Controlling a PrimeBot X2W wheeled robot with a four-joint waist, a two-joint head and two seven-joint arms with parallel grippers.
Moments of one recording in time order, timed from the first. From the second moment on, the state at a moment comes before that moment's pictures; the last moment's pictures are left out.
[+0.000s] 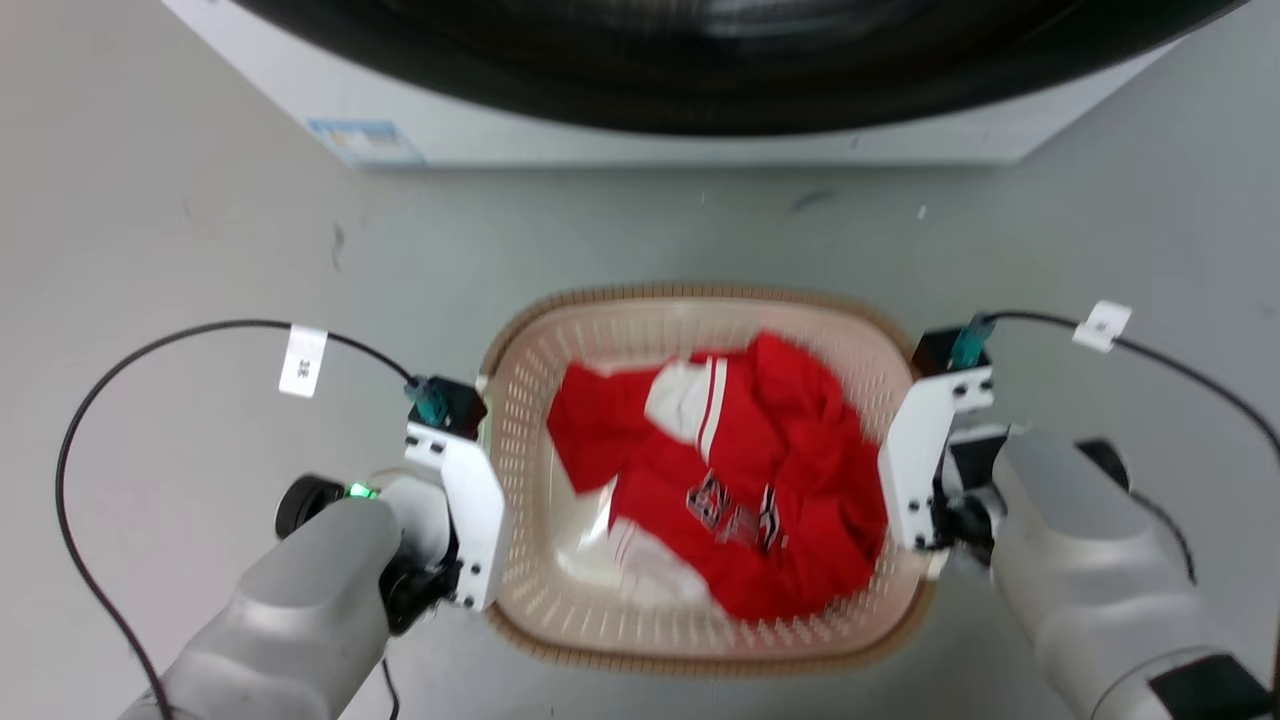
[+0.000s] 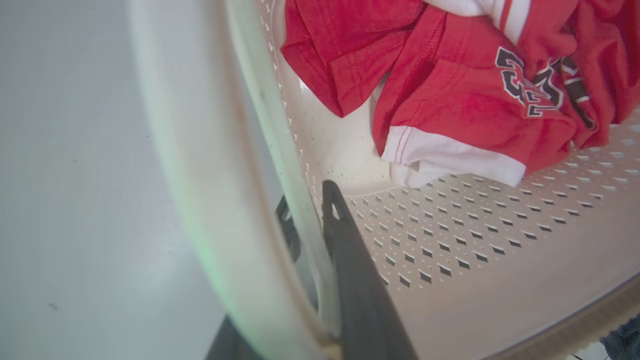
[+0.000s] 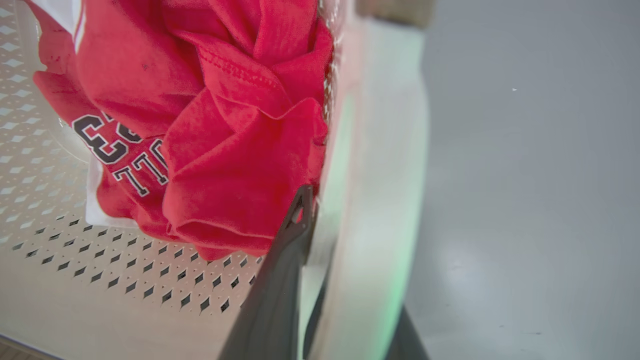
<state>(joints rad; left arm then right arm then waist) -0.78 0.33 -1.05 0.91 -0.98 -0.13 0.29 -0.87 -0.04 0.27 1.29 0.22 0.13 0.44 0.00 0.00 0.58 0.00</state>
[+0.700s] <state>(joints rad) -0.64 0.52 -1.22 0.68 -1.32 -0.13 0.61 -0.72 -0.04 0.53 1.17 0.53 0.13 0.85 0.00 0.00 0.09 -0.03</state>
